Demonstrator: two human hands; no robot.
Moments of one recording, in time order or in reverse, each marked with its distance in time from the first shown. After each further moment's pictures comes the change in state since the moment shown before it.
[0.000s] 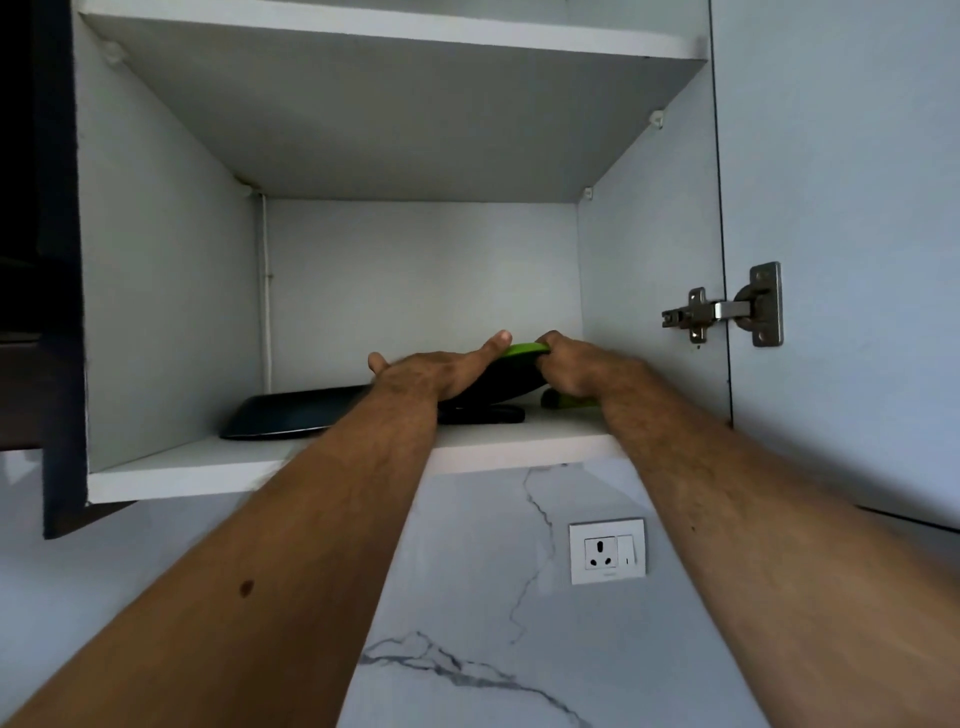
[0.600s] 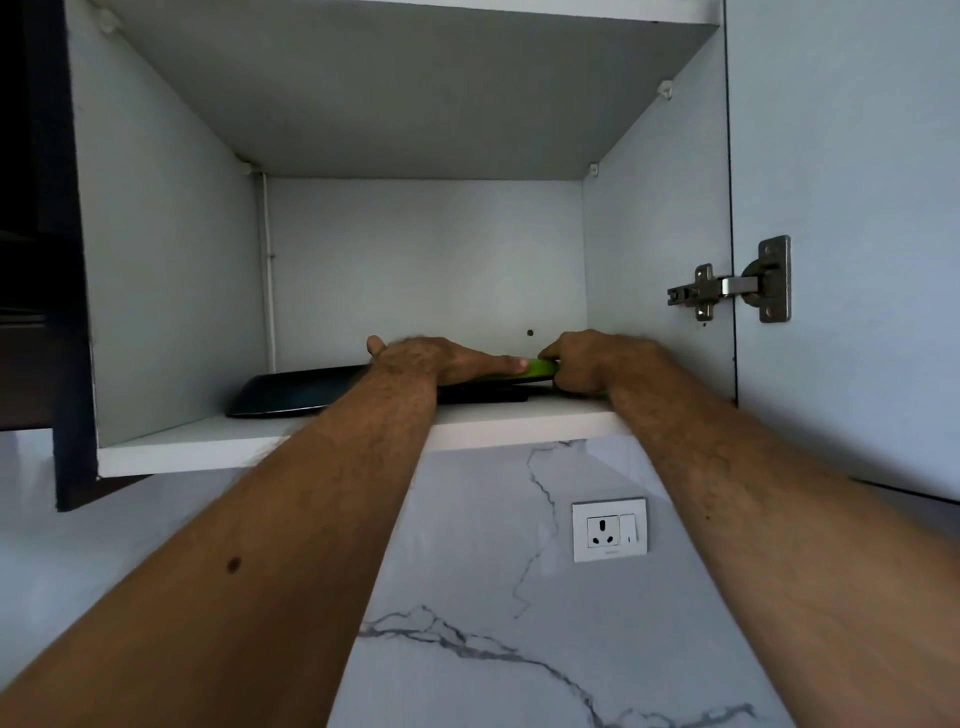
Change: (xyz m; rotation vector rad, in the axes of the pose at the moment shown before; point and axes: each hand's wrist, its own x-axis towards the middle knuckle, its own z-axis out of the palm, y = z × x) left_hand -0.002 -0.008 0.003 -0.163 -0.087 0.030; right_hand -0.018 0.000 -0.002 -0.335 -0.130 -0.074
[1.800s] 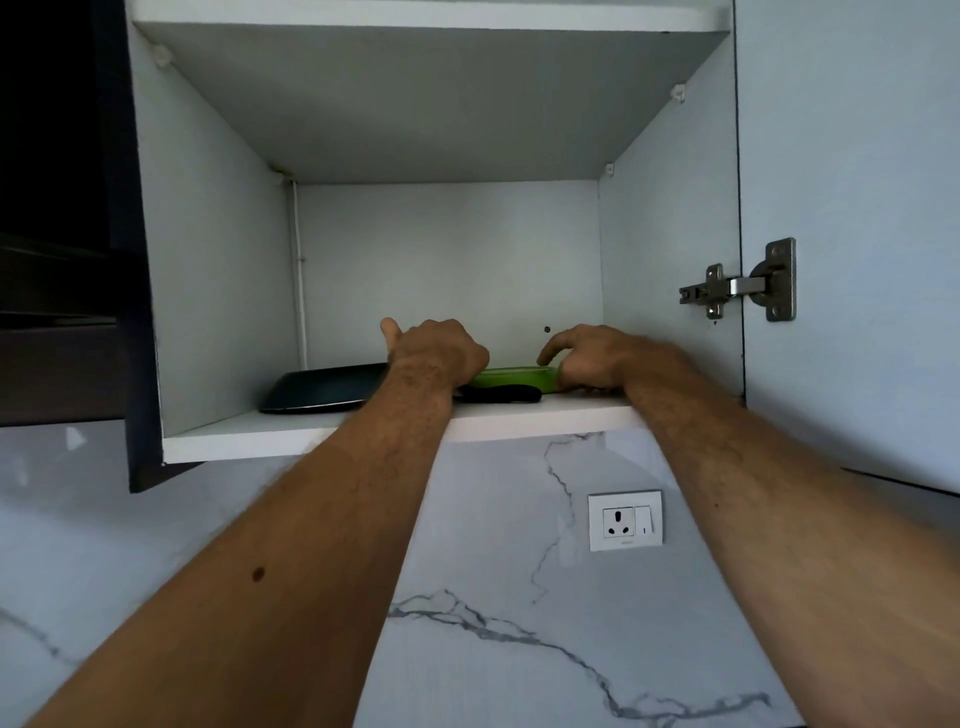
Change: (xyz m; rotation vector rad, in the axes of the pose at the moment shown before) left_hand -0.006 -0.007 -0.005 0.274 0.342 0.030; right_hand -0.024 -0.008 -0.008 0.335 0.017 -0.020
